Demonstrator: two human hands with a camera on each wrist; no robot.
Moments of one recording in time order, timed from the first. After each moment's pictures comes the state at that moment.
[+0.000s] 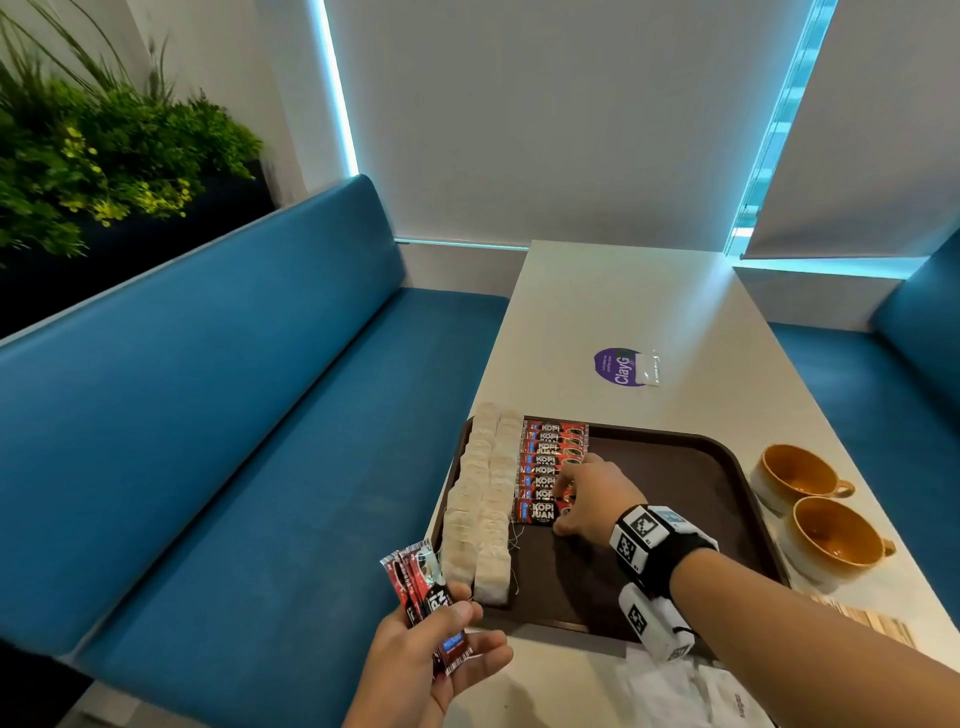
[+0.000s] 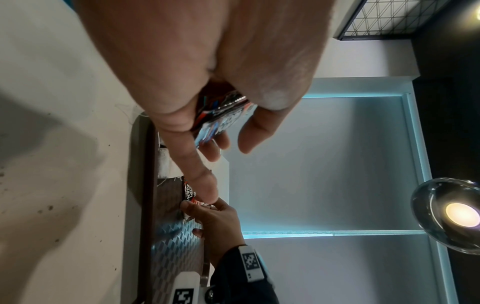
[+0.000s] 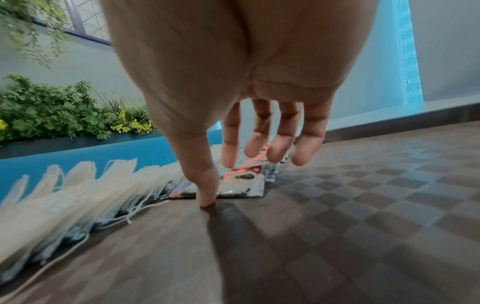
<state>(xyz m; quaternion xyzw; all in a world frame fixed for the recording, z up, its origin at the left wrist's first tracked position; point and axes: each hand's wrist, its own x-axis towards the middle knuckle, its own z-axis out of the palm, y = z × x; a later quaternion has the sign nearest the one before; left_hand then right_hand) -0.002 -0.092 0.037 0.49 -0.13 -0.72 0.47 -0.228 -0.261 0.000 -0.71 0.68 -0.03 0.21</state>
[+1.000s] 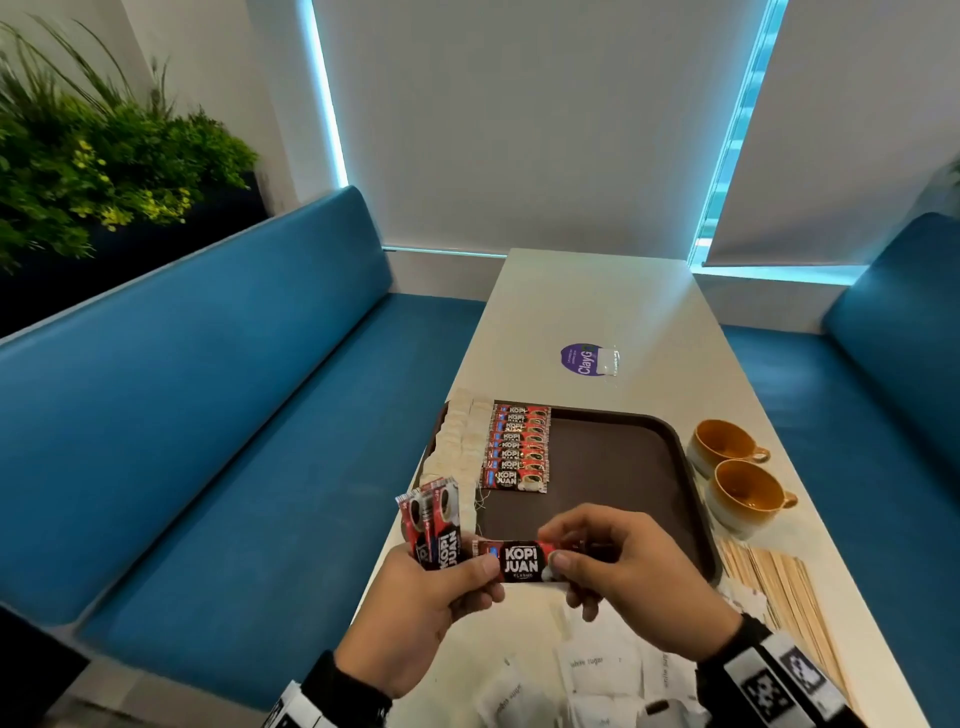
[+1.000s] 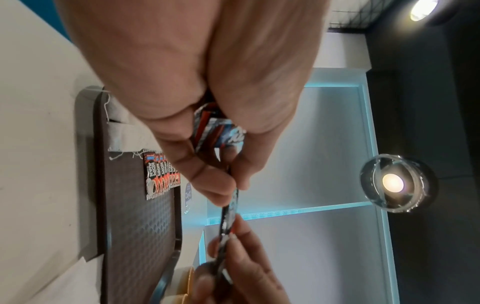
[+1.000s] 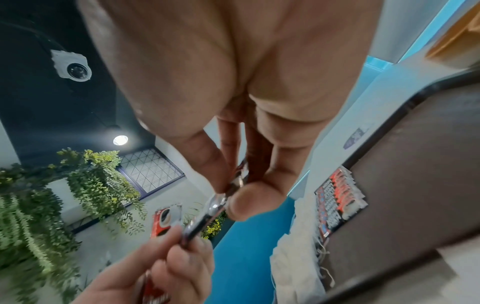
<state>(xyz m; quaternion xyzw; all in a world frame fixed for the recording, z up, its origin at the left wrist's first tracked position) -0.033 -0.048 0.071 0.46 -0.34 -0.67 0.47 -0.259 -0.053 0.093 -0.60 0.51 -0.35 0.51</state>
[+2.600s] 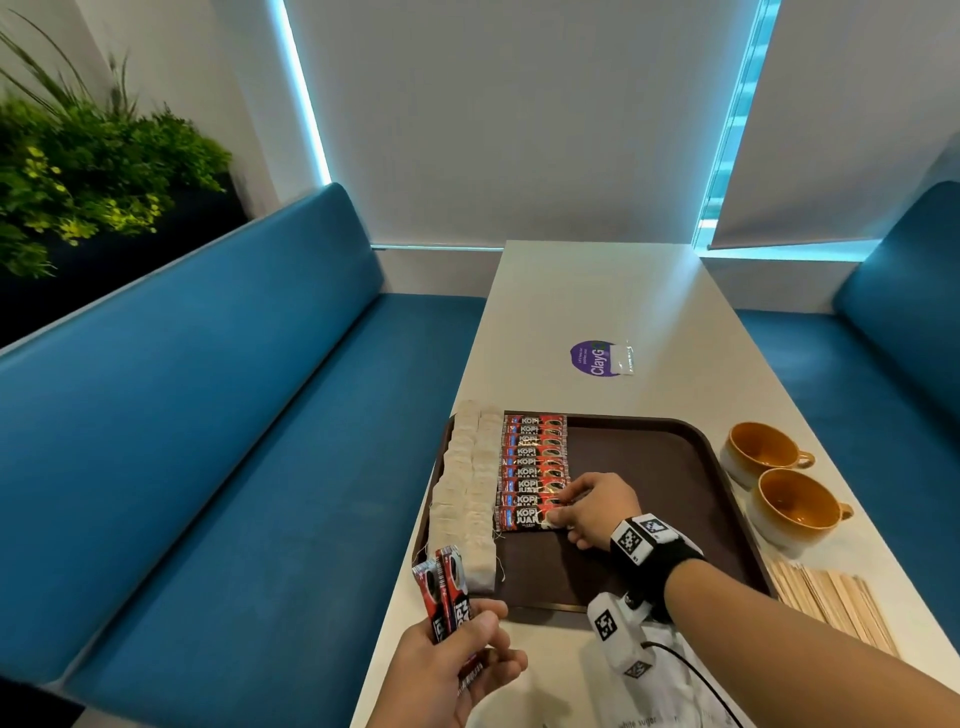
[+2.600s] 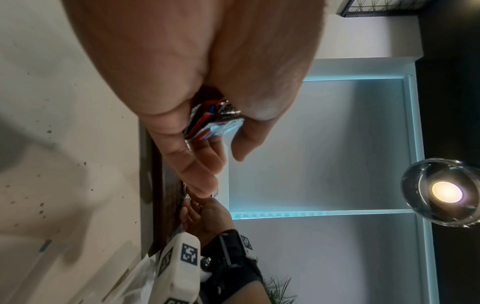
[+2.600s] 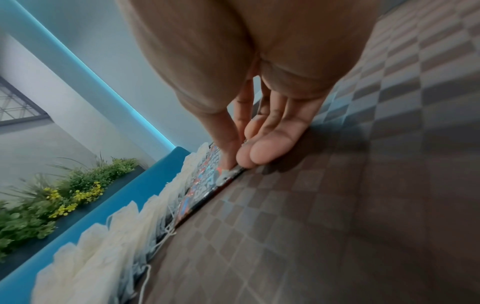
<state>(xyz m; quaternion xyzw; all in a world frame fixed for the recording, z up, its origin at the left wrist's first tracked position) -0.022 -0.078 0.032 0.51 -0.19 -0.74 0.40 -0.243 -0.225 -0.014 -0.43 0.73 -0.27 0.45</state>
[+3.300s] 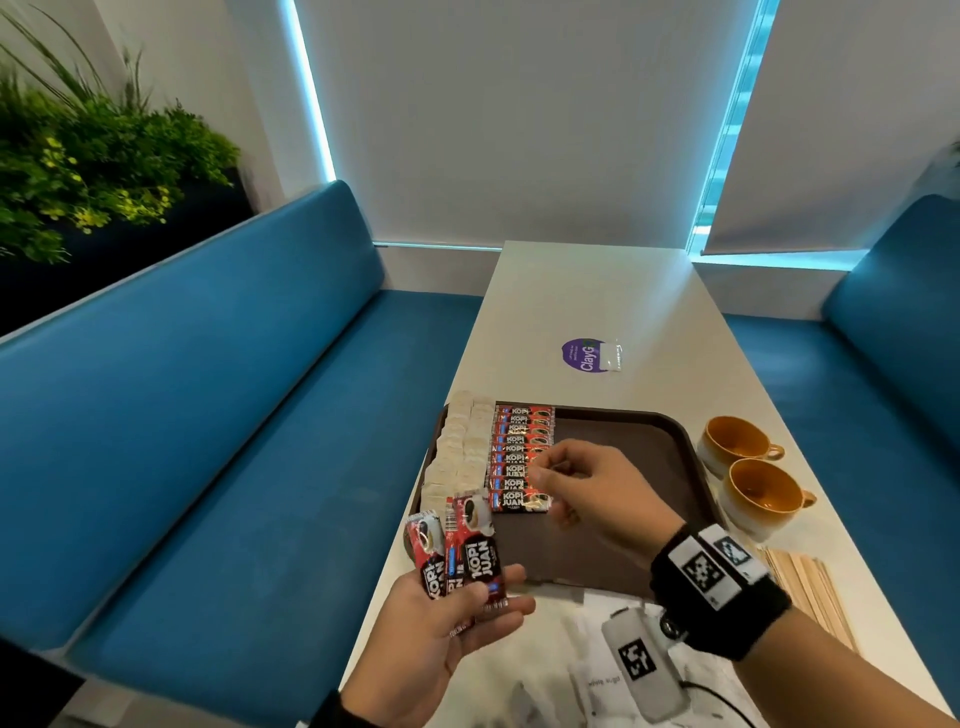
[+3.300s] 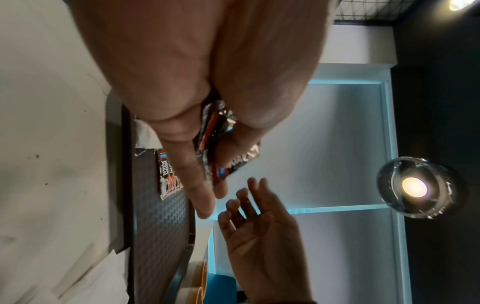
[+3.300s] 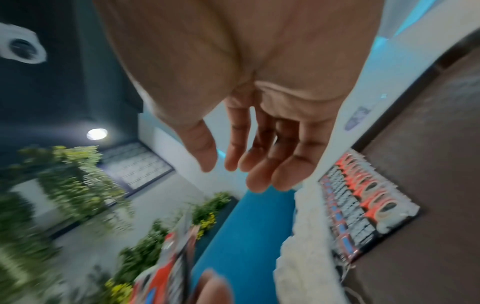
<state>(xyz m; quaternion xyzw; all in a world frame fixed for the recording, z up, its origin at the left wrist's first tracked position) -0.031 -0.056 0.060 0.42 -0.29 -0.73 0.45 -0.236 -0.143 0.082 -0.55 0.56 -0.39 0.49</state>
